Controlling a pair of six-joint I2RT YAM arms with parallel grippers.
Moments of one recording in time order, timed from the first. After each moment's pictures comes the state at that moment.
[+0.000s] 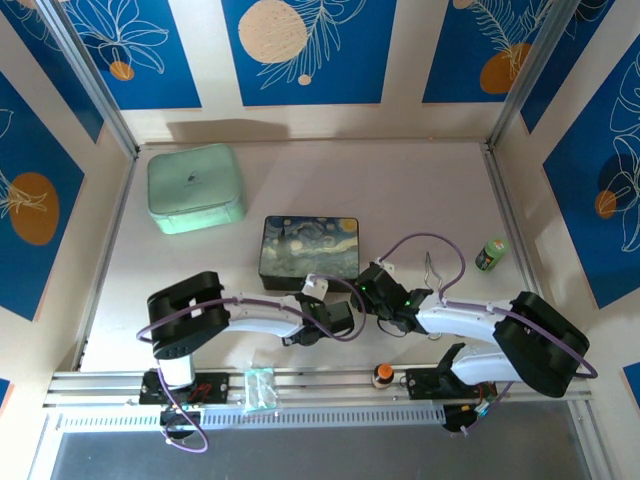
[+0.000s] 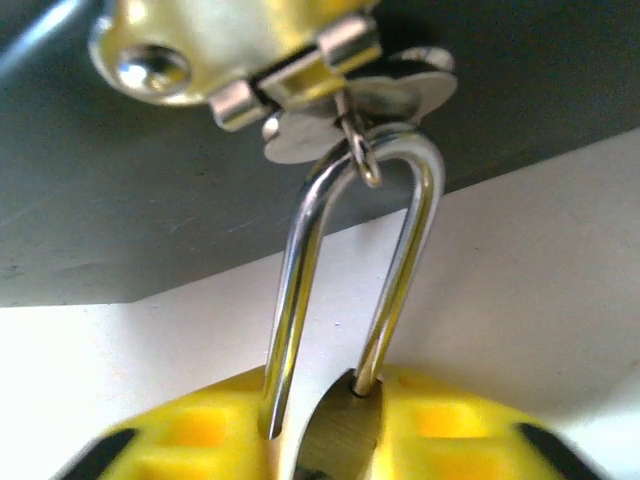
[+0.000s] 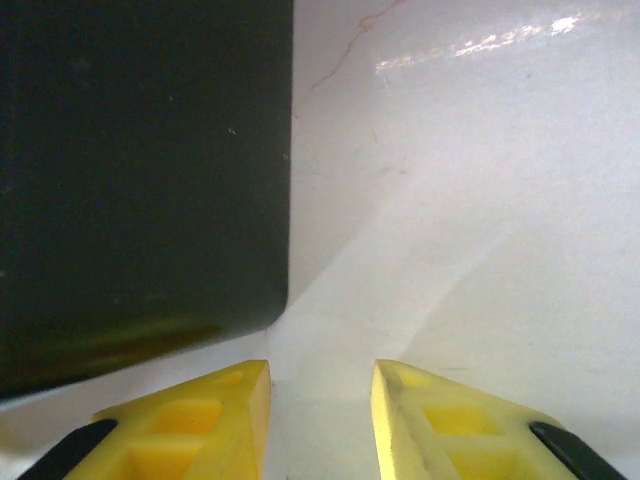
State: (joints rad) left arm -1.26 1.81 0.98 -0.68 -0.72 -0.82; right arm 0.83 1.27 0.40 -0.08 0.19 0.91
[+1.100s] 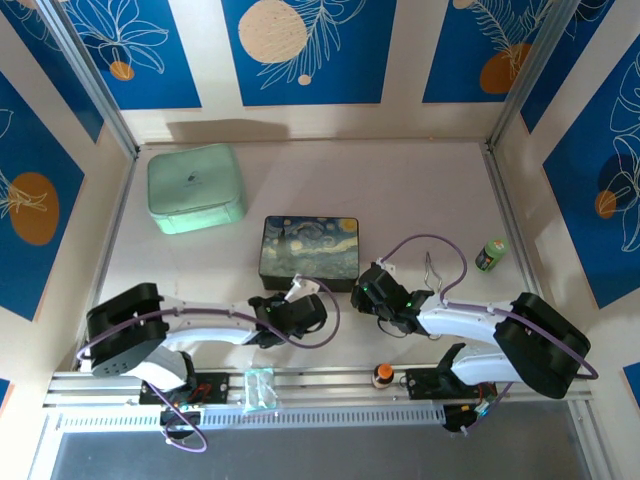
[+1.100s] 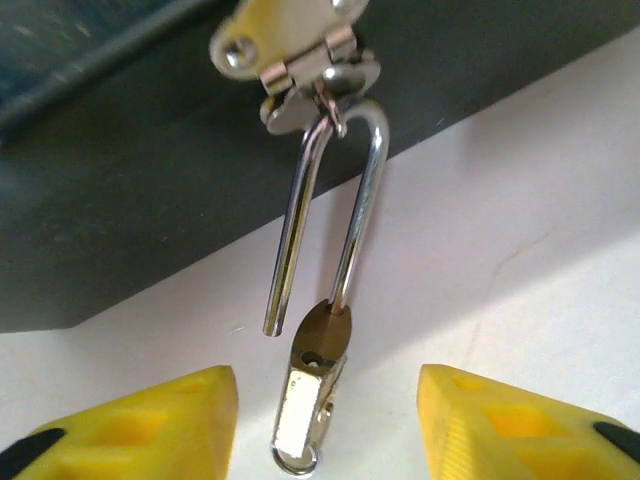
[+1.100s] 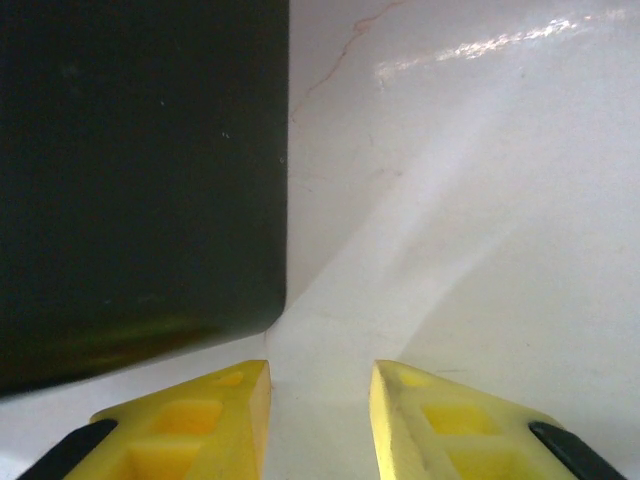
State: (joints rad) left arm -1.21 1.50 0.70 -0.35 -0.52 -0.54; right arm 0.82 1.27 0.38 -0.05 0.19 0.92
